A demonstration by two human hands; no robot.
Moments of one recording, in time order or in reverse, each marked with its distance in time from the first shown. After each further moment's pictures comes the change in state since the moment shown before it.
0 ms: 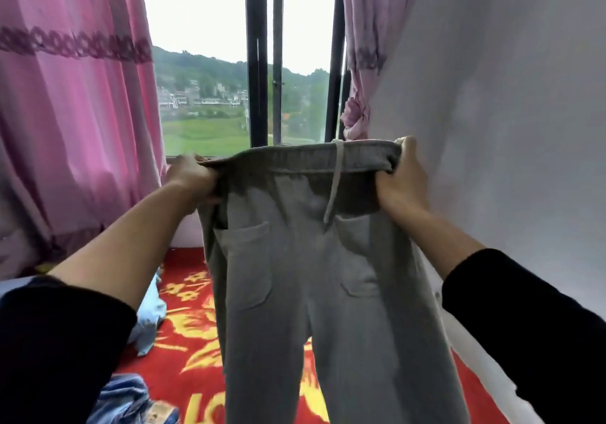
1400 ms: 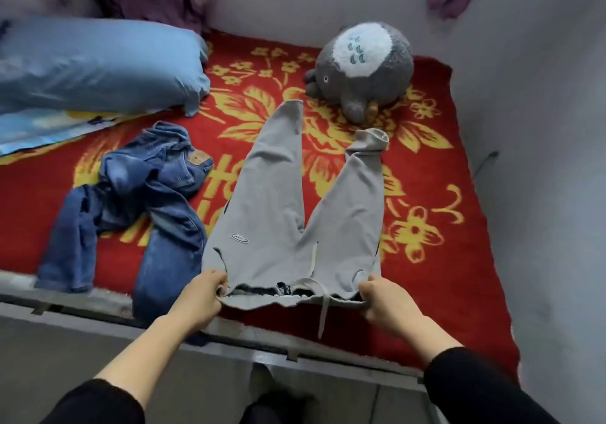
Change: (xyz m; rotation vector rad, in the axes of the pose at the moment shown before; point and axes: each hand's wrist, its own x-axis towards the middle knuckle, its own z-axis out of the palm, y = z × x) left_hand -0.443 -0.355 0.120 0.615 -0.545 -0.304; right_hand -0.362 0.336 -0.030 -0.587 -1.430 -0.204
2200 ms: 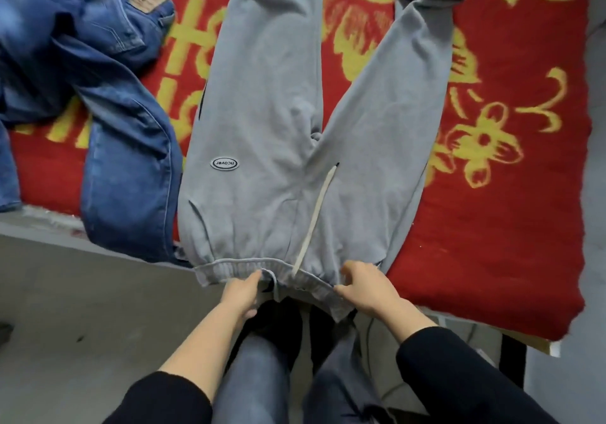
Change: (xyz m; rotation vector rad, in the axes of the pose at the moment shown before) left_hand 0.030 -0.026 0.200 -0.836 -0.292 -1.107; right_hand 0.089 -0.005 0.183 0.277 -0.370 0.213
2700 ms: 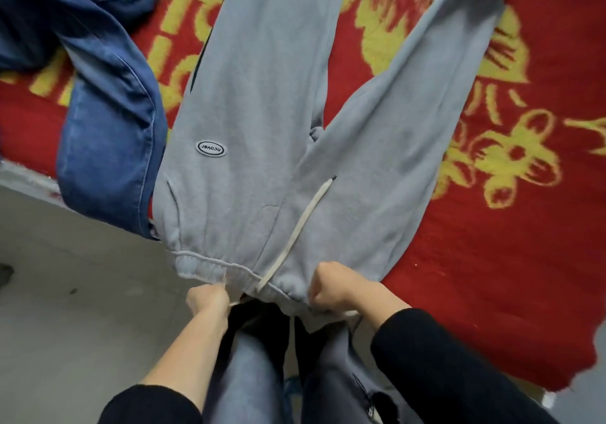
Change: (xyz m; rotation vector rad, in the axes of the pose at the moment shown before) left_hand 0.020 -0.018 0.039 -0.453 0.498 -0.220; right_hand 0.044 -0.003 -0.022 -0.253 -0.399 -0.272
